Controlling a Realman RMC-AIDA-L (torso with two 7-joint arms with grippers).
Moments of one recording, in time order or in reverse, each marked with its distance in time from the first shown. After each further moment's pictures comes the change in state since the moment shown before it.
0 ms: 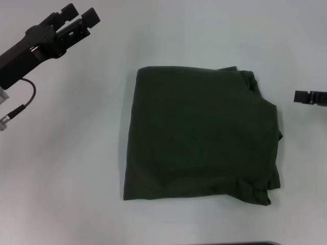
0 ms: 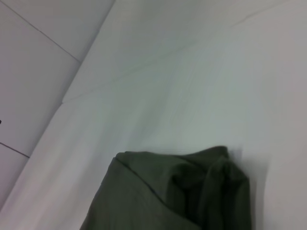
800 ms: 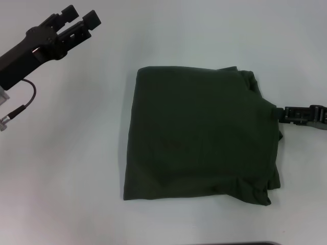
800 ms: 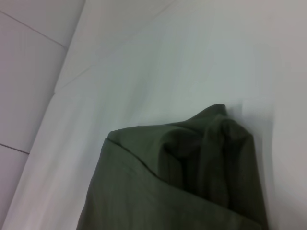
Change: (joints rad) left arm -0.001 0.000 0.000 0.000 0.009 -0.014 0.020; right arm 0.033 0.010 -0.022 0.170 -0.040 0.102 0.041
